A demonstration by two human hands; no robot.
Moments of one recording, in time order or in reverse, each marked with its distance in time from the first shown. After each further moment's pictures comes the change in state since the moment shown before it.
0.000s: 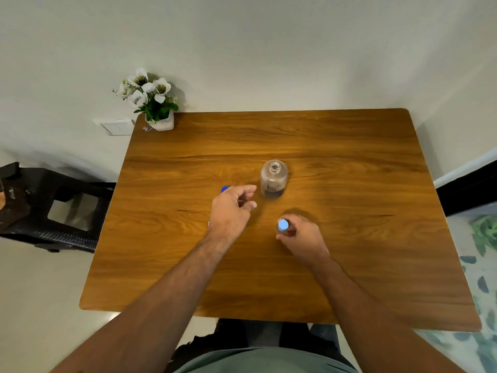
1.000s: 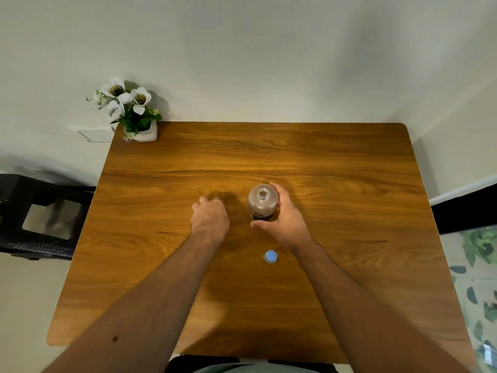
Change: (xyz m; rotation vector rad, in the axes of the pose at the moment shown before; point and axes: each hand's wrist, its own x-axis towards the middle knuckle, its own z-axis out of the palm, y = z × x) left_hand 0.090 -0.012 0.023 0.887 -0.140 -0.307; right_hand 0.085 -0.030 -0.026 0.255 0.031 -0.047
